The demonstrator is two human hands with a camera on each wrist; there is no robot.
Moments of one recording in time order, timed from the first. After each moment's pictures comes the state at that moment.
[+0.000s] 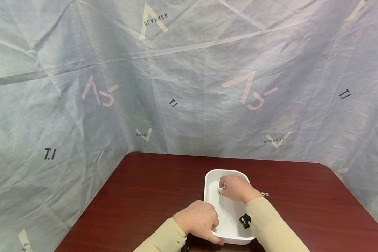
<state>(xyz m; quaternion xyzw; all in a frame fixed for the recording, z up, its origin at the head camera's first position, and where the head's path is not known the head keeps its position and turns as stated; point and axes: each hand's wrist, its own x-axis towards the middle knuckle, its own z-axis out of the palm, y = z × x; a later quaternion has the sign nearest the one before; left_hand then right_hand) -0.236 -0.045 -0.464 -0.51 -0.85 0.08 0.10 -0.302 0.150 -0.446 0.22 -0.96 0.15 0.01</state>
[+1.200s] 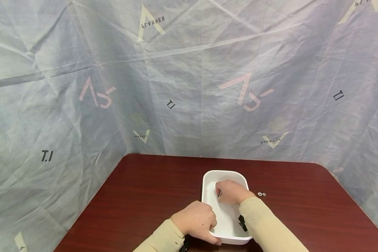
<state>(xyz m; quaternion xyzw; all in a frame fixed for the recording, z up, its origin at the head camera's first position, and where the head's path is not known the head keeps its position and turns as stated) -0.235 -0.046 -0.462 -0.52 -0.85 0.07 0.10 -0.304 0.148 -0.464 0.24 -0.96 0.12 -0.02</state>
